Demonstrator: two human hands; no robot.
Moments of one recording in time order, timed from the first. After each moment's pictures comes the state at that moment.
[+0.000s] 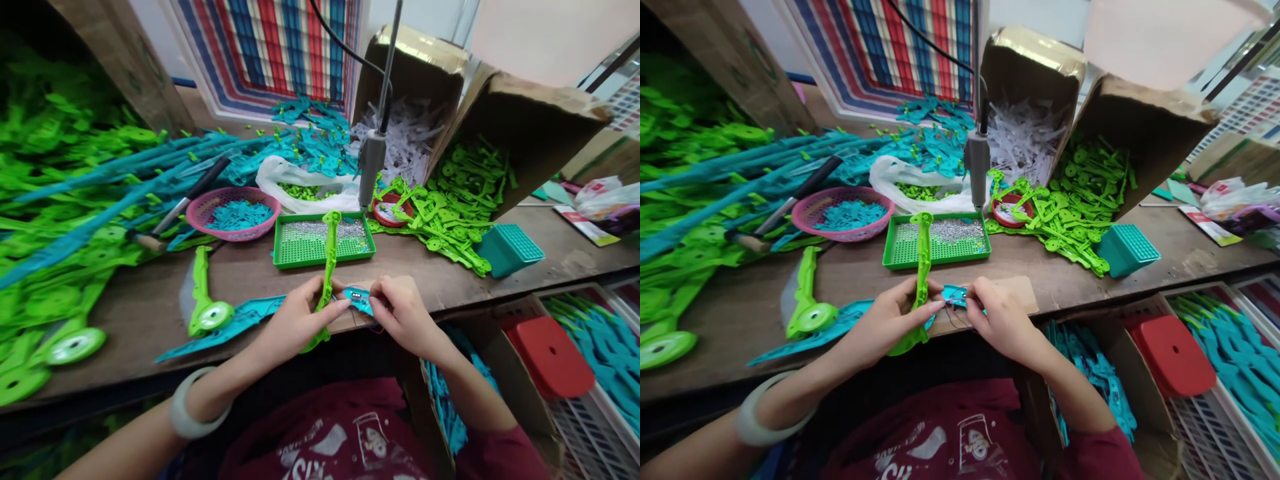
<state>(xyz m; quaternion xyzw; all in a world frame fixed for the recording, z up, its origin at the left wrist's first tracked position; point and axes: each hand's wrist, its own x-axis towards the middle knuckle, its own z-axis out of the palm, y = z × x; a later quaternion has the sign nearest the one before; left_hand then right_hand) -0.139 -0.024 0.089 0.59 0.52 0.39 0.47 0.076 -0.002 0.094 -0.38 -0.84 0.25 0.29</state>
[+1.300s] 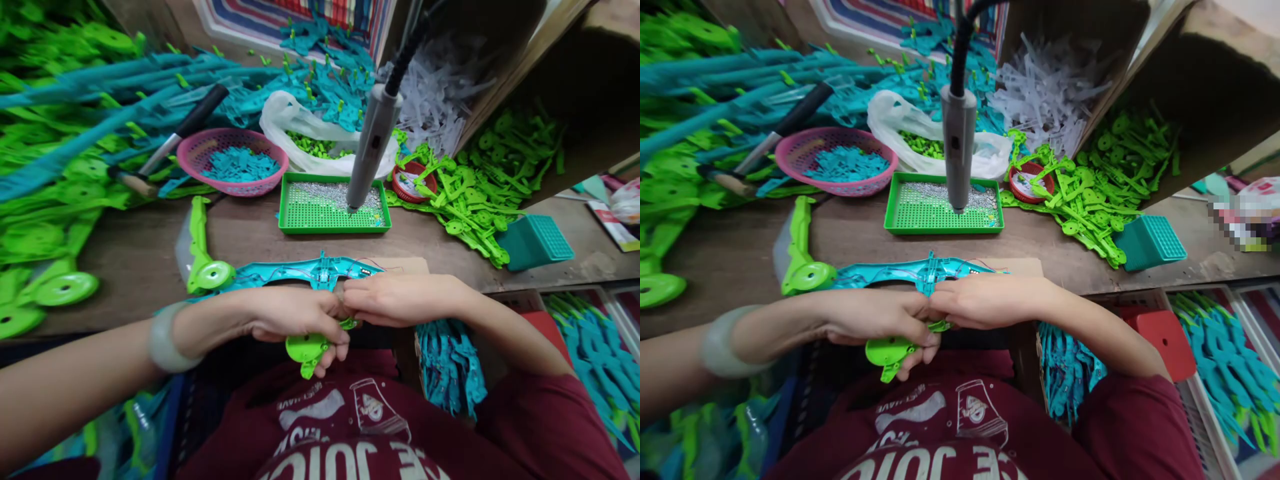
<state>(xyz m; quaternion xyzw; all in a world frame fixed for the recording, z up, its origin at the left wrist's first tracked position) -0.154 -0.017 0.095 0.44 0.33 -0.02 0.84 0.044 0.042 0.132 -0.02 -0.97 0.24 -0.09</state>
